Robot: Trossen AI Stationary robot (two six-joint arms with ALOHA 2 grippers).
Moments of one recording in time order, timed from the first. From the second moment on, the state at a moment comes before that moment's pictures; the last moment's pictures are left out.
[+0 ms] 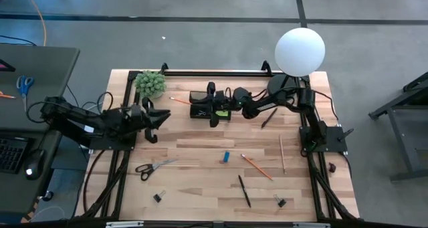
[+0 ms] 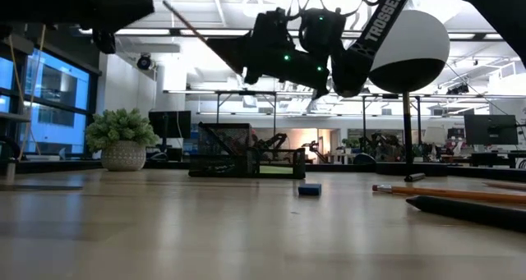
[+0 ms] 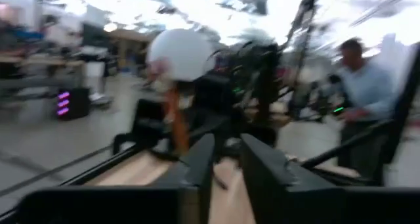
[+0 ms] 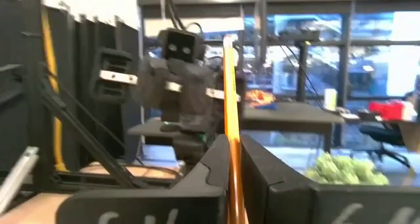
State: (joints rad) left arm -0.13 0.47 0.15 0.53 -0.56 -0.06; right arm -0.25 2.10 1.10 1.33 -0.39 0.10
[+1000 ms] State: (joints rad) left arm -0.13 1.00 0.45 0.62 -0.93 0.03; right arm -0.25 2.10 1.10 1.38 -0.48 0.05
